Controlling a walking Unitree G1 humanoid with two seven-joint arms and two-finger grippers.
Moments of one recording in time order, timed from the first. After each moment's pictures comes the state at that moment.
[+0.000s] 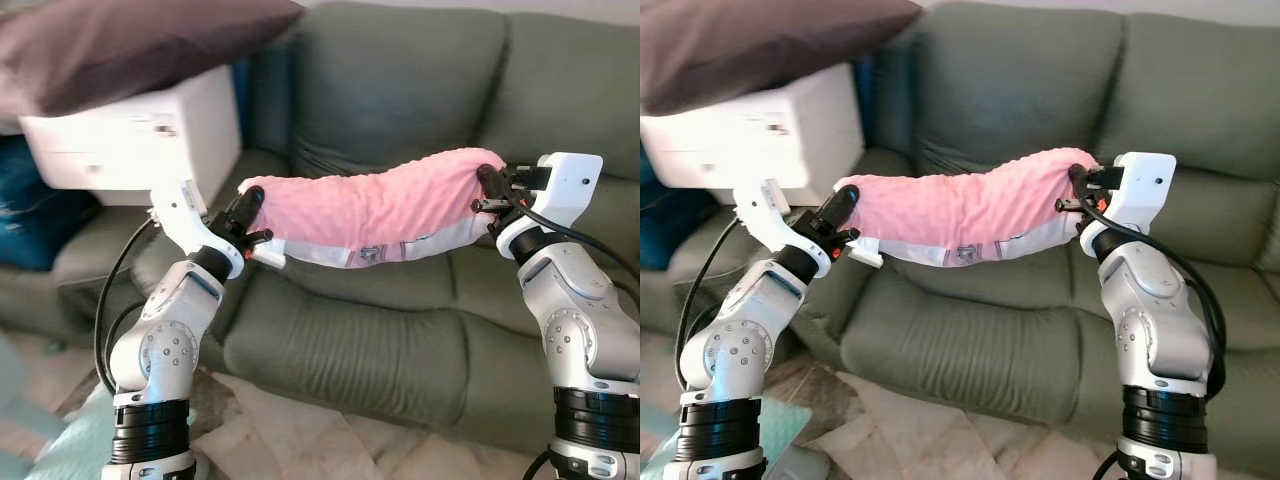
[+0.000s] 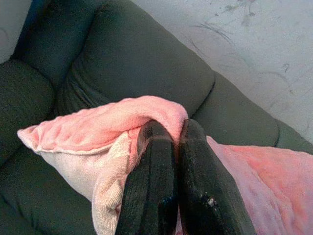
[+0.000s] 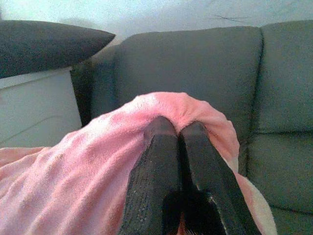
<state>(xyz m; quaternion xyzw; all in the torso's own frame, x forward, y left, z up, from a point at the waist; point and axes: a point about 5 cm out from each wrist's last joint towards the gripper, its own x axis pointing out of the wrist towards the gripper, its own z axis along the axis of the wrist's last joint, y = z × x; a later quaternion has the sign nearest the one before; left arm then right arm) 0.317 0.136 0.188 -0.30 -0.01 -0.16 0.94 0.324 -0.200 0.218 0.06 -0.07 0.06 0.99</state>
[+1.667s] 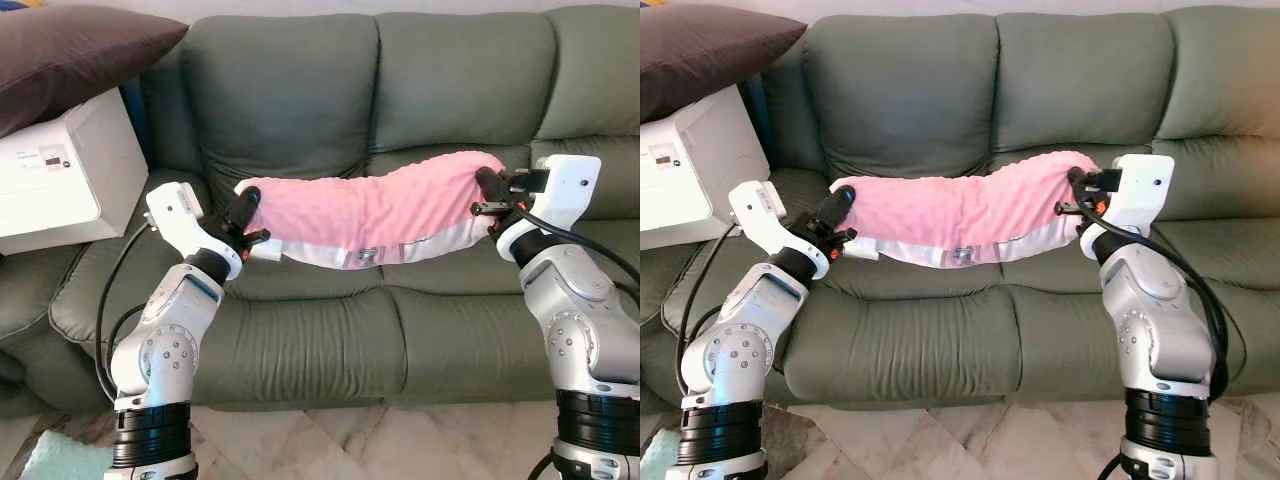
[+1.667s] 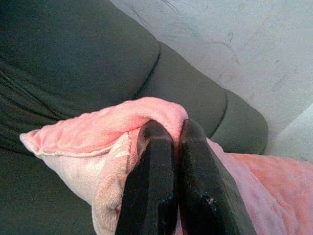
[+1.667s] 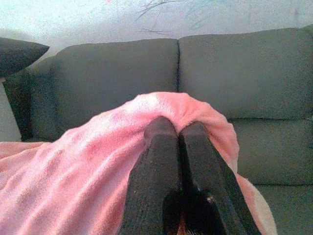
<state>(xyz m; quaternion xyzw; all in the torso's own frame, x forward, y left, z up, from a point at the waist) 0.316 0.137 0.187 -0.31 -0.02 -0.15 0.94 0.322 -0.199 0.217 0.05 -0.06 0.07 0.99</state>
